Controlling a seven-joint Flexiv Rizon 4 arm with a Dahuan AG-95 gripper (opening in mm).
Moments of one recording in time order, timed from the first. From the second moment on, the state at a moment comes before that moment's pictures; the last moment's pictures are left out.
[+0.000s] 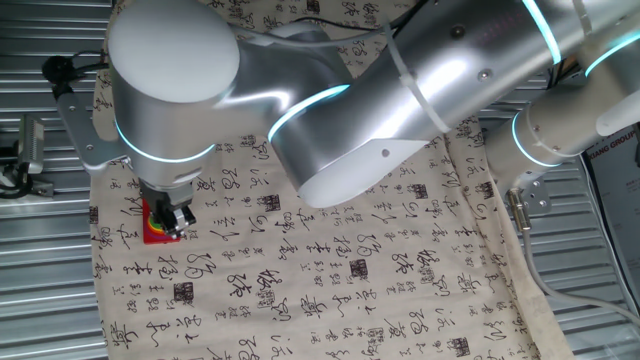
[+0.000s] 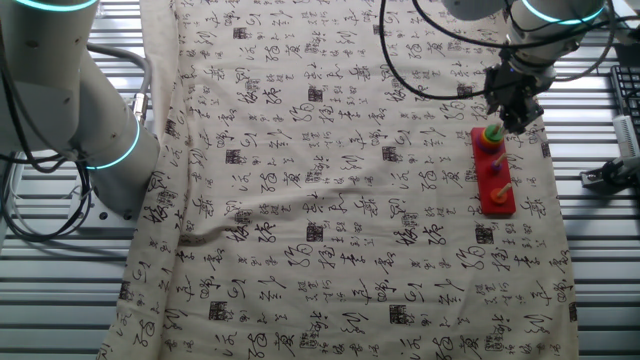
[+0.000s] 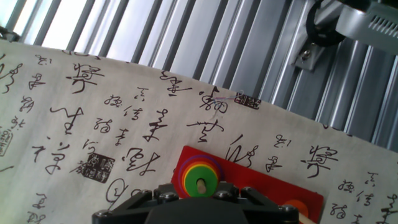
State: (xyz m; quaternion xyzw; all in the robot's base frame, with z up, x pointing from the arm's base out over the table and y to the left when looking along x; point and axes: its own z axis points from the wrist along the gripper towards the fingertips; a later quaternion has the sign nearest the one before) arm 0.682 0.073 0.081 -0.20 0.98 -0.01 0.05
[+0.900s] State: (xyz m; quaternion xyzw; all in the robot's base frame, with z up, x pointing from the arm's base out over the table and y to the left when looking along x) arm 0.682 0.073 0.072 -0.22 0.97 -0.01 0.05
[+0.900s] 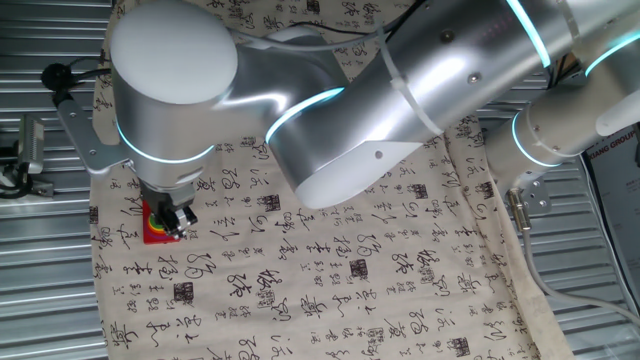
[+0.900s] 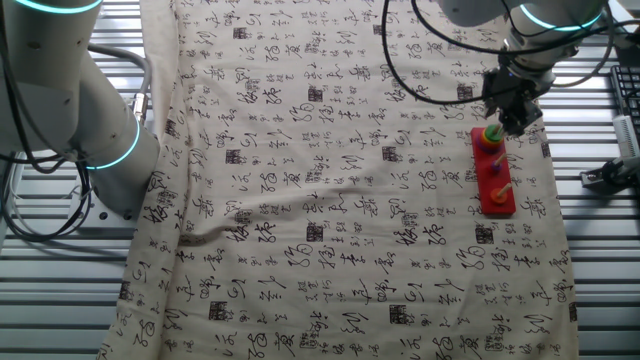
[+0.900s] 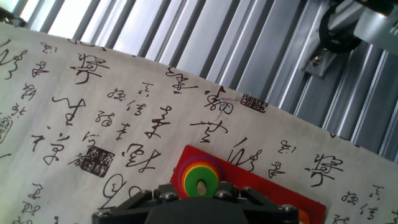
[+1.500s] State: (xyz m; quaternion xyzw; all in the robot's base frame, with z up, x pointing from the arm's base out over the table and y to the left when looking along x) arm 0.683 0.071 0.066 -0.22 0.97 -0.01 0.05
